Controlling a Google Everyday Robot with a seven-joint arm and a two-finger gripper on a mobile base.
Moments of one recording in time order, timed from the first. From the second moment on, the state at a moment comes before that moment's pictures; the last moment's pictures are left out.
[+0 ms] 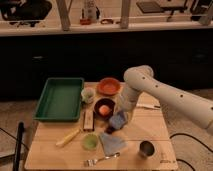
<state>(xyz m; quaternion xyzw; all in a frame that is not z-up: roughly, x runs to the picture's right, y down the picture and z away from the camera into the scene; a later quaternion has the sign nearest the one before) 0.077 0.144 0.726 -0.31 -0.29 -0.34 0.84</state>
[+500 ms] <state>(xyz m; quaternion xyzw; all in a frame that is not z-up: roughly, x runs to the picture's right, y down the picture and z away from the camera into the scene) 0.039 0.149 0.708 -0.30 -0.30 -0.39 0.82</state>
